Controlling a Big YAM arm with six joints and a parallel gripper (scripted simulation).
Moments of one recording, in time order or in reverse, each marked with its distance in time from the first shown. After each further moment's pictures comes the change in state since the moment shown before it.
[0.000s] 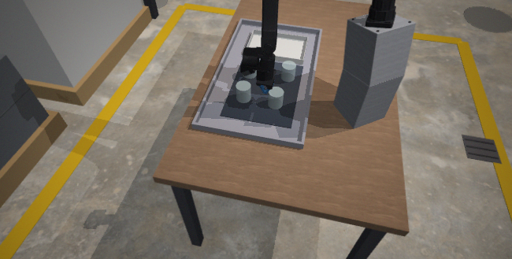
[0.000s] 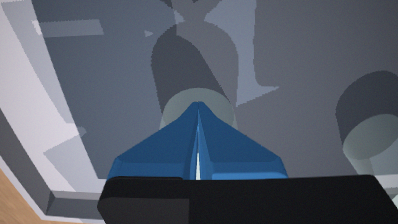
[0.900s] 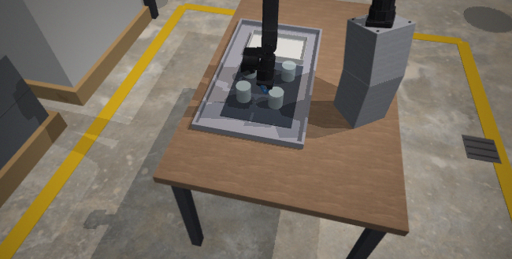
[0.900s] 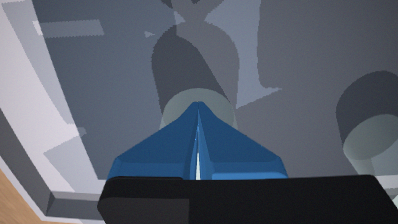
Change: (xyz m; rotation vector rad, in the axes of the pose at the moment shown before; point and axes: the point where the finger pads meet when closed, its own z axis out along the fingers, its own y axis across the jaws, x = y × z) arm 0.000 0.000 0.000 -0.001 -0.006 0.001
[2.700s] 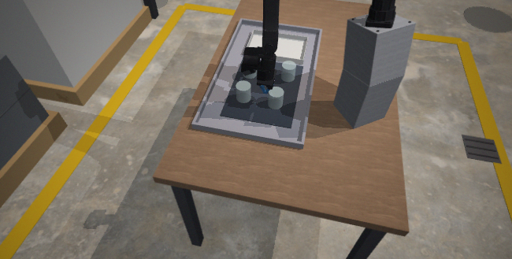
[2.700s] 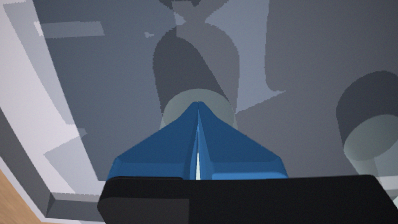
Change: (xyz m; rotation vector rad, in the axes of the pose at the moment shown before) arm 0.000 0.000 0.000 -0.001 -0.011 0.002
